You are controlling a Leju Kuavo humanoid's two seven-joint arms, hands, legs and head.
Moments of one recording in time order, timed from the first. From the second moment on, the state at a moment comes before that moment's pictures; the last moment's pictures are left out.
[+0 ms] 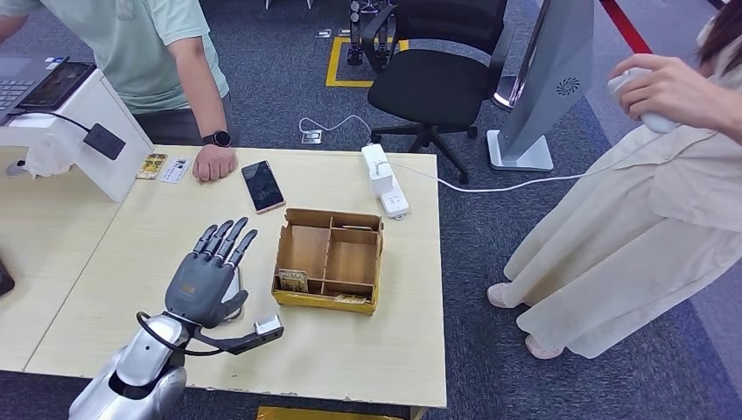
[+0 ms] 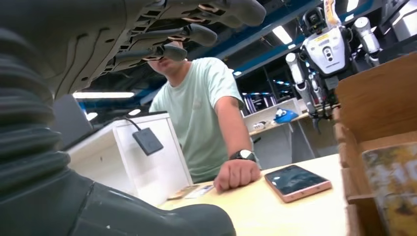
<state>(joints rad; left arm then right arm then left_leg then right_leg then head) -0.08 0.33 -0.39 -1.54 -1.27 0.25 0.00 -0.11 0.28 -0.68 -0.23 0.91 -0.50 -0.15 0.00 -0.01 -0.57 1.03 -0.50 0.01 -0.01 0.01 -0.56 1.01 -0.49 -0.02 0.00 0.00</state>
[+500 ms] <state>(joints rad) -0.08 0.35 -0.39 -1.54 -1.17 0.24 -0.01 -0.11 0.28 -0.67 -0.23 0.90 -0.50 -0.15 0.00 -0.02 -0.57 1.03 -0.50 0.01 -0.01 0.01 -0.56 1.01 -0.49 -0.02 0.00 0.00</state>
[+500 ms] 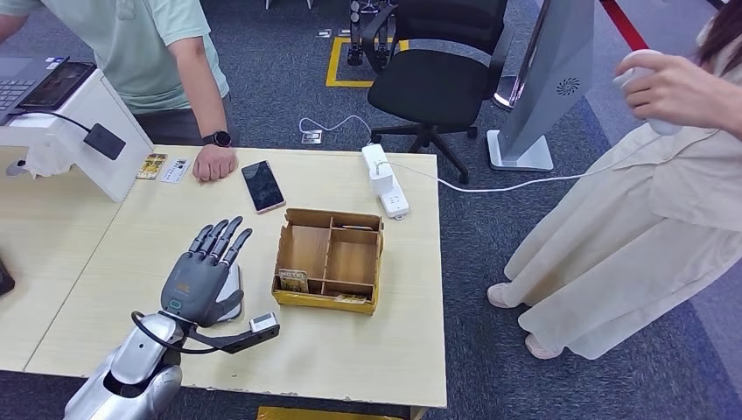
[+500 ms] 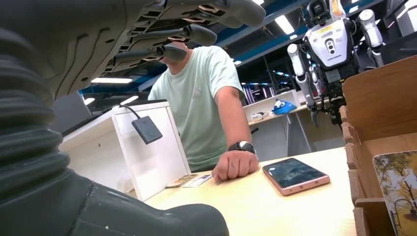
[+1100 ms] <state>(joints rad) -0.08 0.33 -0.35 -1.56 -0.79 0.08 -0.06 -0.10 0.28 -0.67 -0.23 0.89 -0.50 -0.15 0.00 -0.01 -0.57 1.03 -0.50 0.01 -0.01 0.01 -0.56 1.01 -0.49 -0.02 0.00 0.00</state>
